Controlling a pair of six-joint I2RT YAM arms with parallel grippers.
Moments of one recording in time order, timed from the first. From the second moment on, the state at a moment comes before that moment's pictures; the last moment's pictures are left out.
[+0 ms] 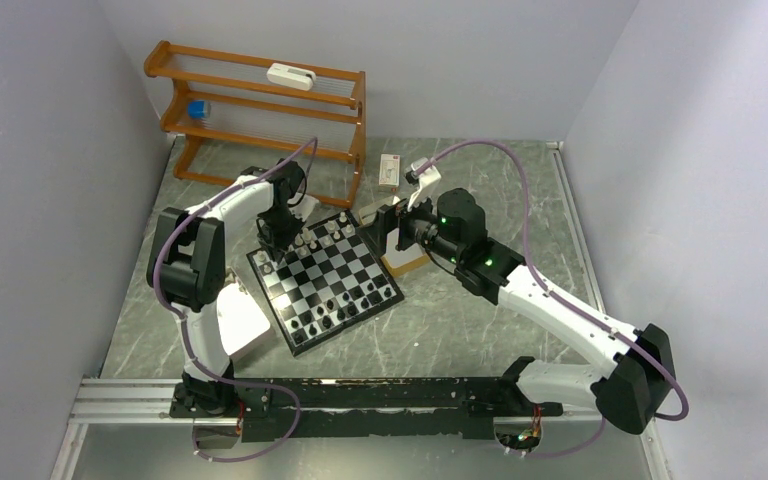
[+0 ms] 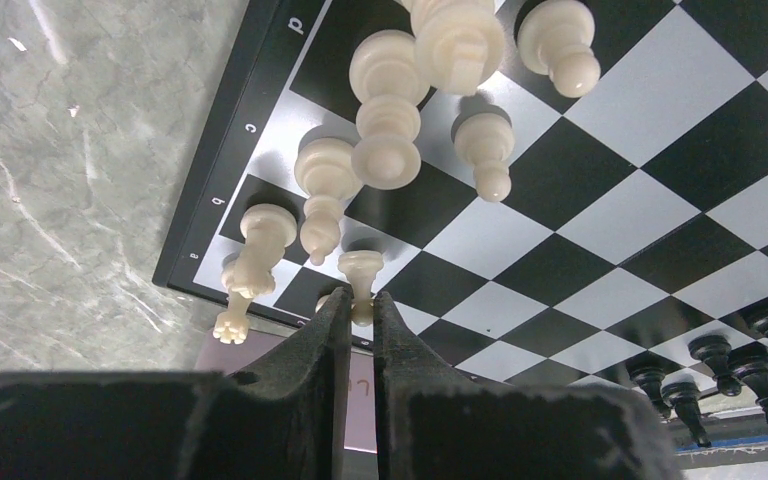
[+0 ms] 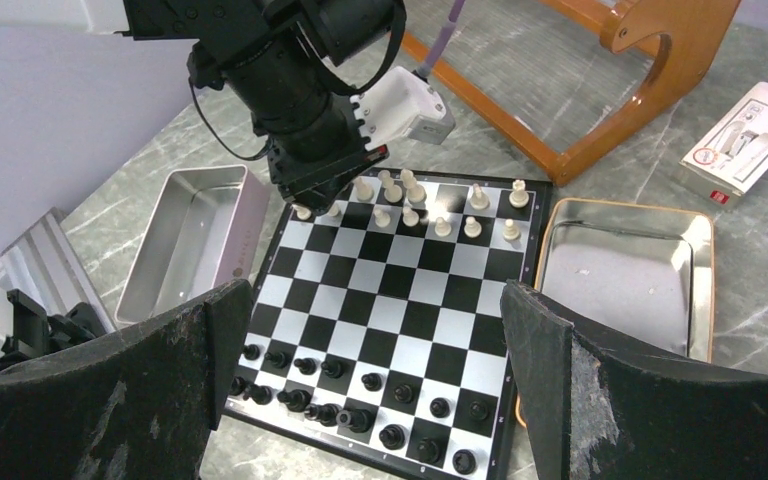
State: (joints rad) left arm -0.32 1.92 1.41 -0.99 -0.03 0.20; right arm 0.75 1.17 0.94 0.04 -0.10 0.25
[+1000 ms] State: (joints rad) left arm -0.33 1.93 1.42 -1.02 -0.03 0.20; right arm 0.75 1.18 0.94 0.05 -0.10 0.25
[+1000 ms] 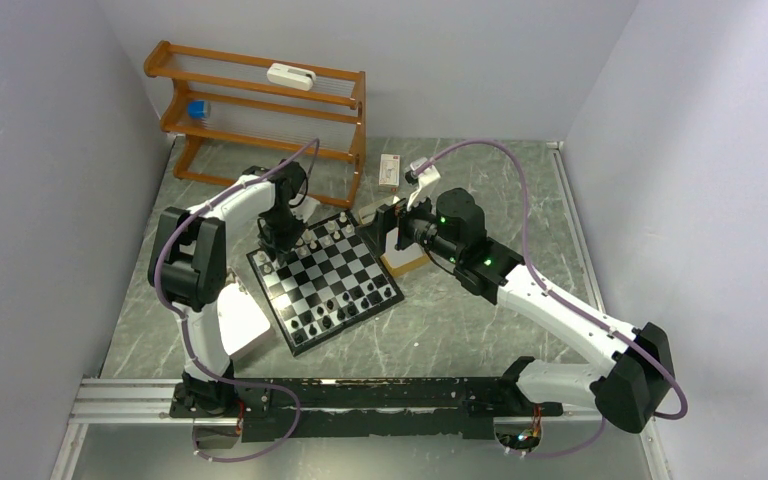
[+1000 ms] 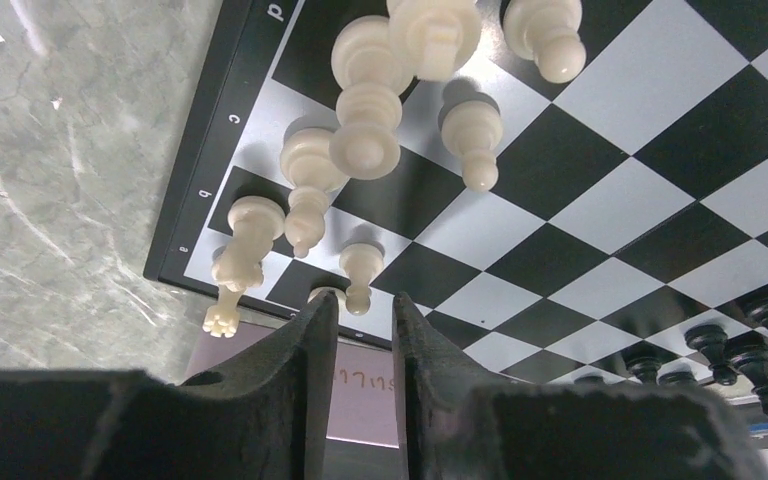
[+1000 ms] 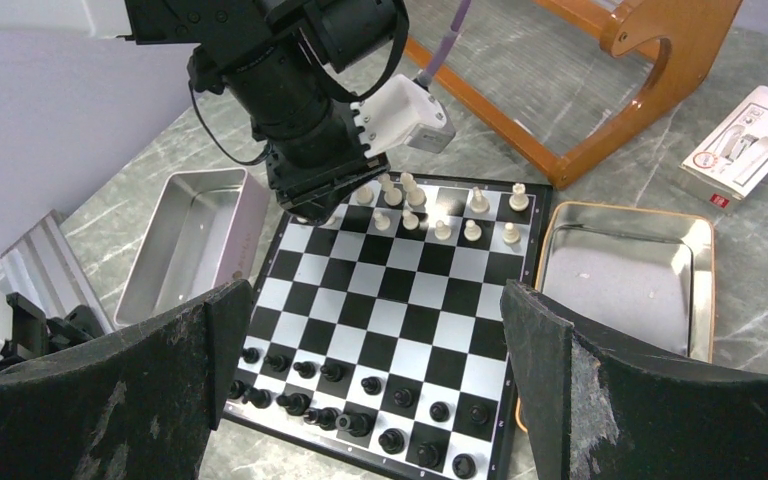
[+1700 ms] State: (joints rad) left arm -0.33 1.70 1.38 -0.93 -0.04 0.16; right arm 0.75 1.19 0.93 0.05 -0.10 0.24
